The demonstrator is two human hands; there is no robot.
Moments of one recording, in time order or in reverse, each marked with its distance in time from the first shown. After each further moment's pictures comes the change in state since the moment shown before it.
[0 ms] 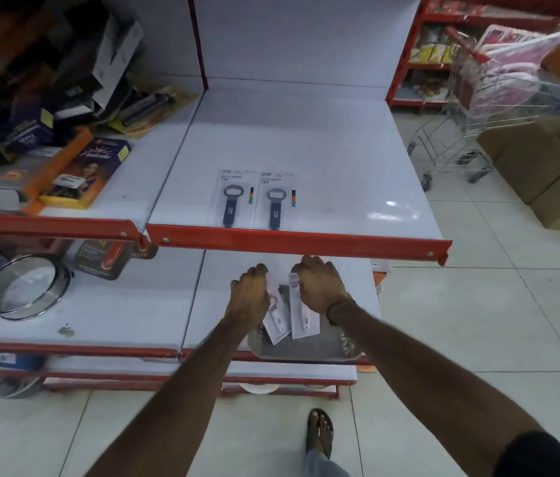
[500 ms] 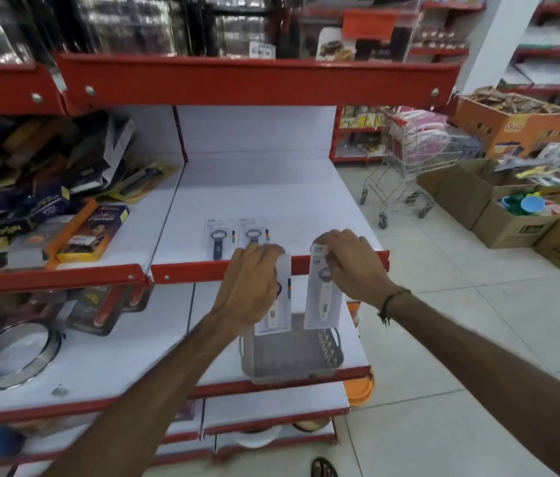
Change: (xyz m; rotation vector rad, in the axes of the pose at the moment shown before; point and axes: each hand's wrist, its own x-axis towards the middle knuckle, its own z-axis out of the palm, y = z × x) left_hand -0.082 0.093 -0.150 0.039 0.494 0.617; right_hand -0.105 0.014 -0.180 0.136 0.448 0.032
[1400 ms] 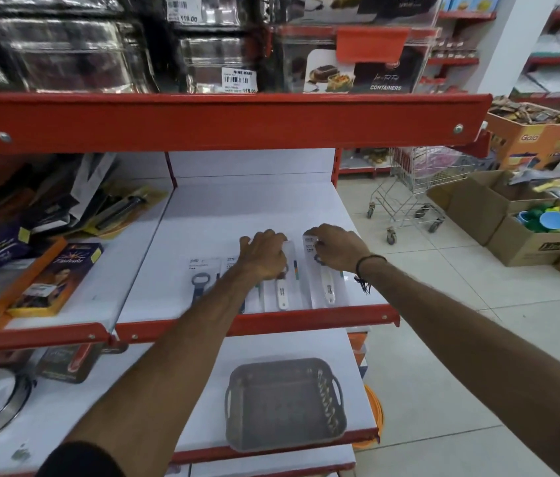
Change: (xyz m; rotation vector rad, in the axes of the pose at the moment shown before) left_hand 0.178 -0.057 0.083 0.016 -0.542 -0.330; right_hand 0.160 0.083 0.028 0.001 -0.358 0.221
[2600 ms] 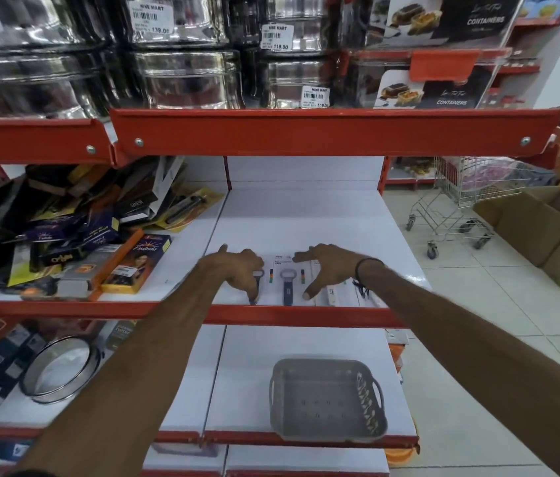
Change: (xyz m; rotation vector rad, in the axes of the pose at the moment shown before) left_hand -0.078 -0.109 -0.071 0.318 -0.446 -0.126; right_hand -0.002 -0.099 0.016 0.030 -0.392 -0.216
